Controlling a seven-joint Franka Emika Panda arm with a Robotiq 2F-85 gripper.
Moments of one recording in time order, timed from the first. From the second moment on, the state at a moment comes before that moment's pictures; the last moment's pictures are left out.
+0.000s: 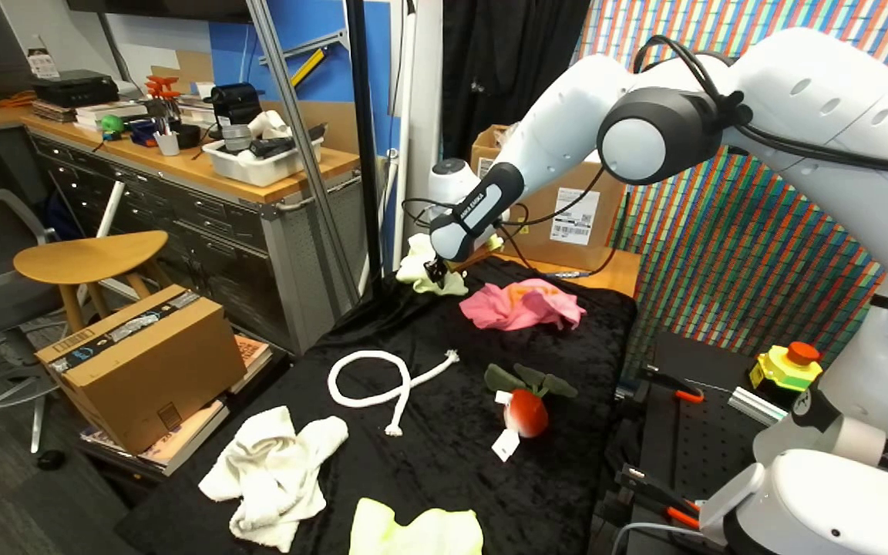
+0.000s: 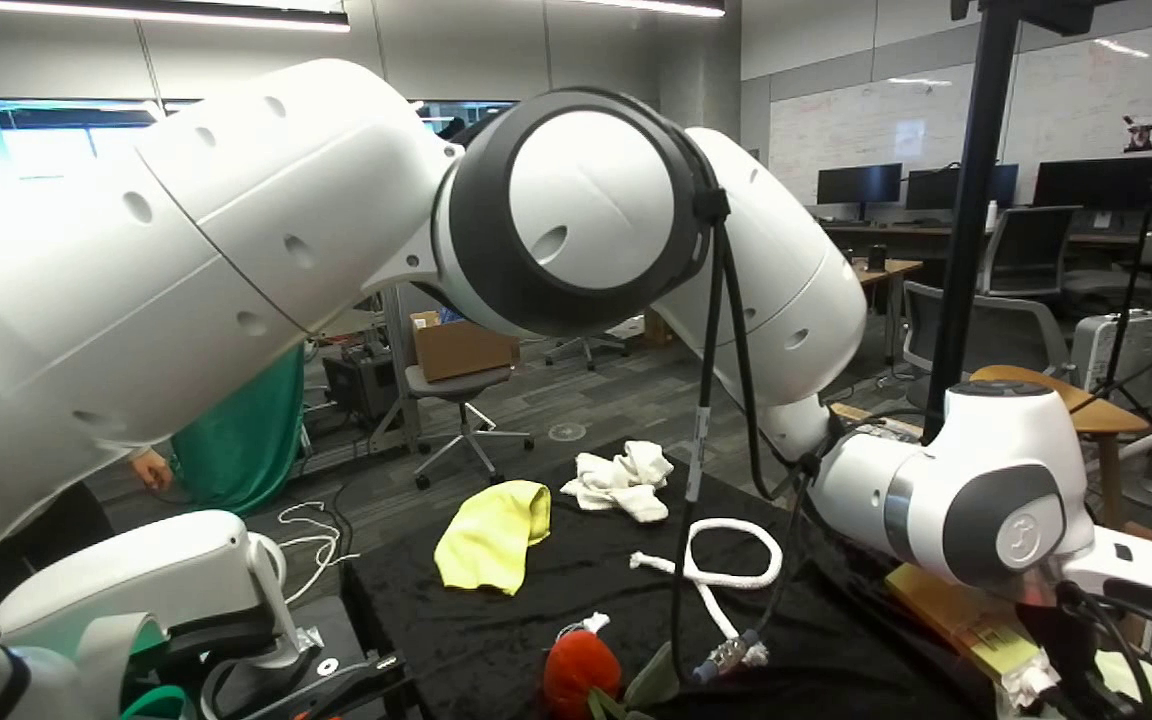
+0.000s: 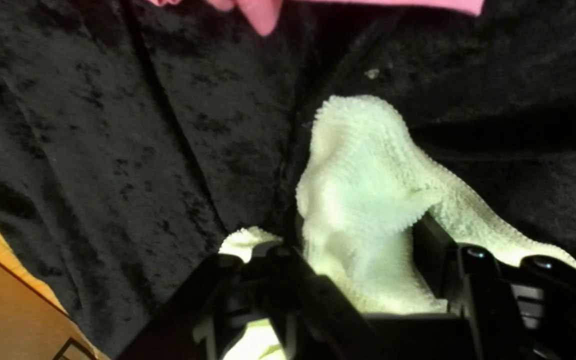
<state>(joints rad) -0.10 1.07 -0.24 -1.39 -0.05 2.61 0.30</state>
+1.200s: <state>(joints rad) -0.08 0.79 -0.24 -1.55 -0.09 2.60 0.16</state>
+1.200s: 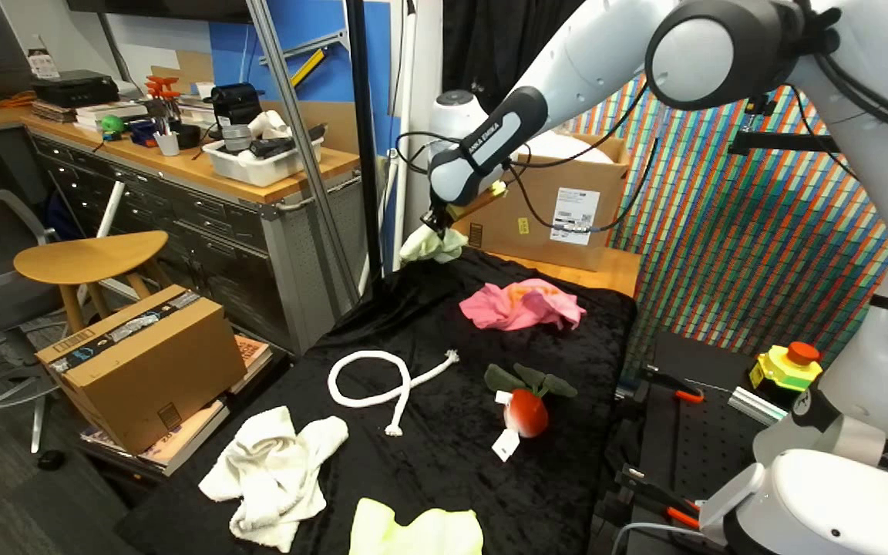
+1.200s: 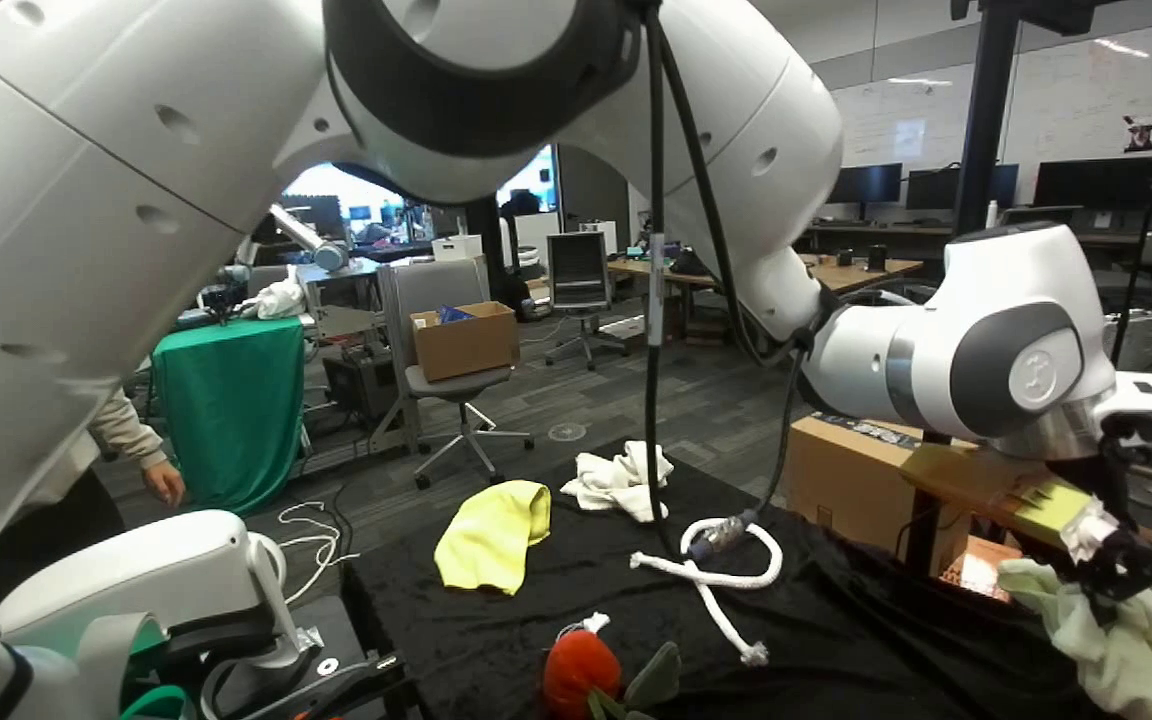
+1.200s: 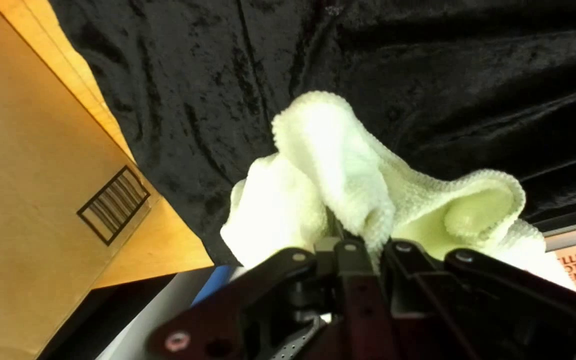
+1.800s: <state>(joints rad) -0.05 0.36 -0.23 -1.93 -0.24 2.54 0.03</state>
